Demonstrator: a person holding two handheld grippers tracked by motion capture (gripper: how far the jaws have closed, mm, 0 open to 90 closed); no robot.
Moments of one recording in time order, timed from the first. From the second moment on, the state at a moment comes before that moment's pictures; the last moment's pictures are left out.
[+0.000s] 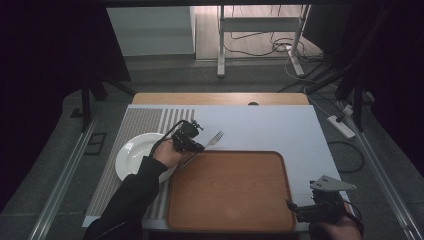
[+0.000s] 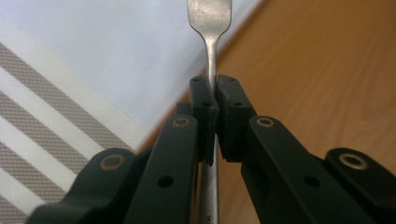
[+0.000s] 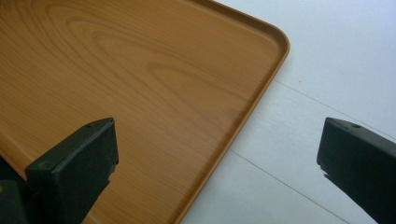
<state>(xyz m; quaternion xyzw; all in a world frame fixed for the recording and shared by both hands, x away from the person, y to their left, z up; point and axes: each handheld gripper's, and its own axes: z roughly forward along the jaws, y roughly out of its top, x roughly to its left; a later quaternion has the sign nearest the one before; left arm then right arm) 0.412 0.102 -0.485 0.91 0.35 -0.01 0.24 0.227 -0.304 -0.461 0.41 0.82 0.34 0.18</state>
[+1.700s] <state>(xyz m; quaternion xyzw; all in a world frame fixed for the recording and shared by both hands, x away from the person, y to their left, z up) 0.304 0.088 -0.506 0.91 0.33 0.00 0.24 0.227 -0.302 -0.461 0.40 0.83 0.34 0.19</state>
